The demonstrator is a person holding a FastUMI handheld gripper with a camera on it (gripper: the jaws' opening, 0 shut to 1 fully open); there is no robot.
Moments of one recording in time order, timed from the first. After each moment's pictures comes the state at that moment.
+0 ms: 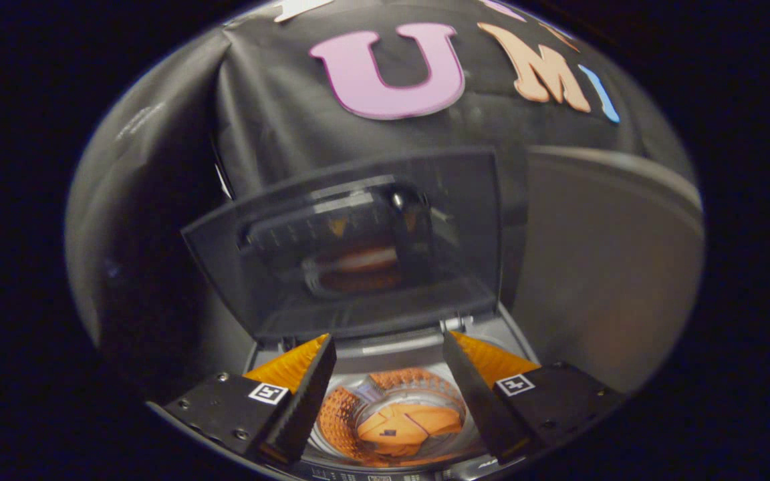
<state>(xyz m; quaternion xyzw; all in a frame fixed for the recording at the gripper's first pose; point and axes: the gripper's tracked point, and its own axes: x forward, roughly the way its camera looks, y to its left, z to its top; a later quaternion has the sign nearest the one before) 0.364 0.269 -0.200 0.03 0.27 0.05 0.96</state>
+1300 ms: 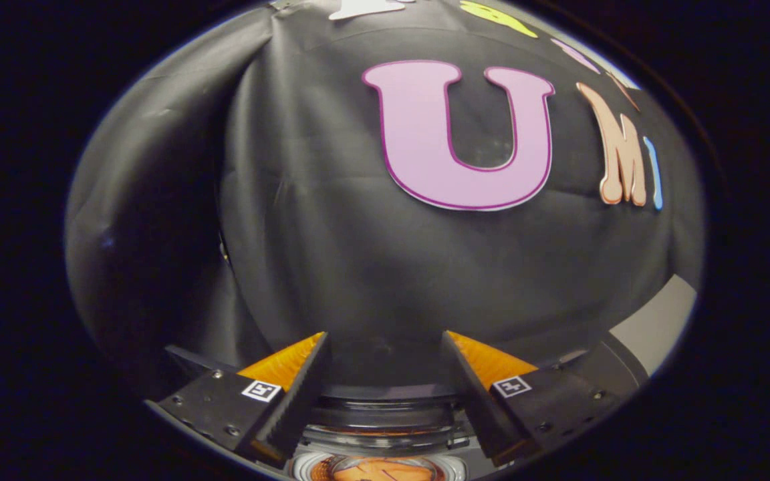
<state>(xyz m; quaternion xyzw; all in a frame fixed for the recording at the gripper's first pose) 0.509 0.318 -0.127 -0.02 0.18 0.06 0.98</state>
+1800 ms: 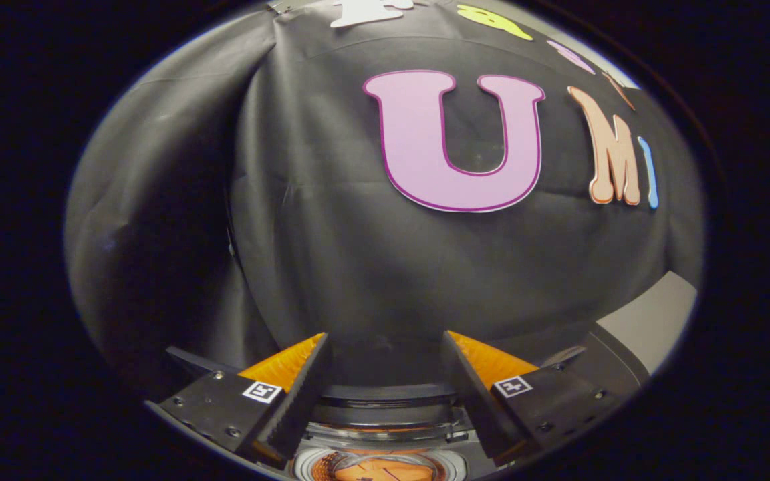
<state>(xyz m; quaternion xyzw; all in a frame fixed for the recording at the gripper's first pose) 0.512 0.313 -0.134 -0.02 0.19 0.05 0.98</state>
